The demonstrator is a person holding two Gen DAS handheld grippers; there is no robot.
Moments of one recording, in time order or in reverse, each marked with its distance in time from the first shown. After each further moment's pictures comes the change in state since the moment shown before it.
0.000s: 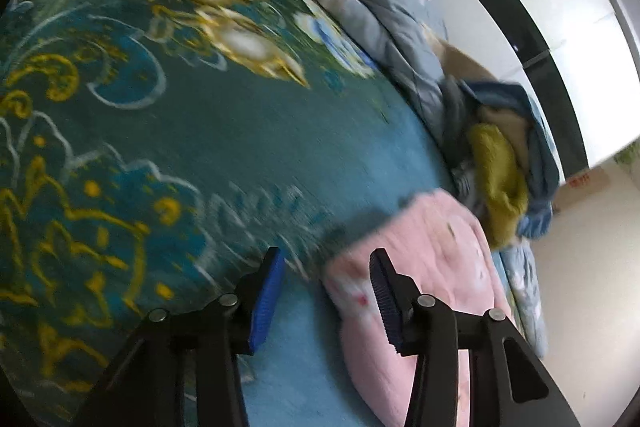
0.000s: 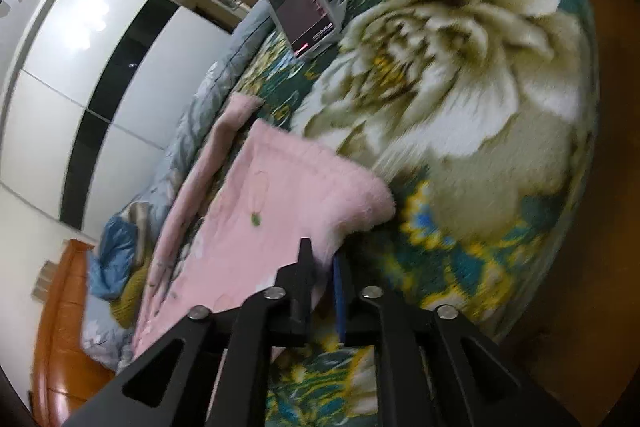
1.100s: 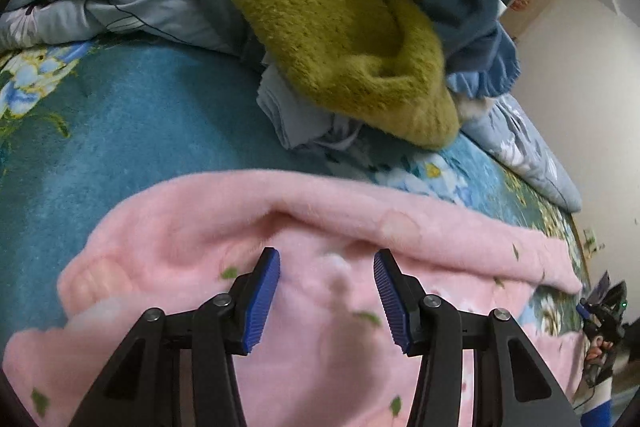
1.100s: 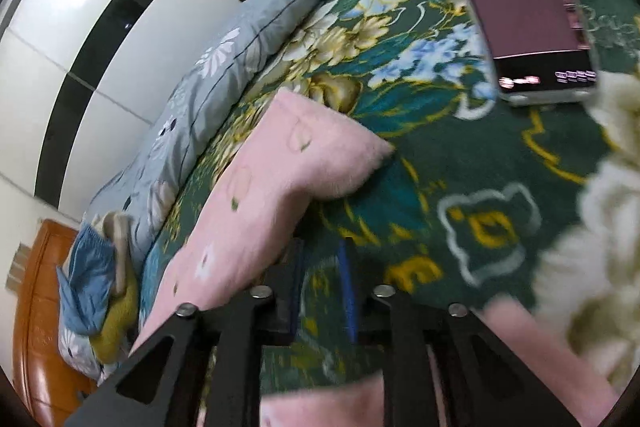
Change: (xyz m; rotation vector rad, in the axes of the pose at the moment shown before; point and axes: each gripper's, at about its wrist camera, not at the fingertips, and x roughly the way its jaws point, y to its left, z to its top) left arm 0.174 -0.238 -0.035 0.582 0.290 -0.065; right arm 0.179 0.132 0.106 -0.087 0.098 -0.033
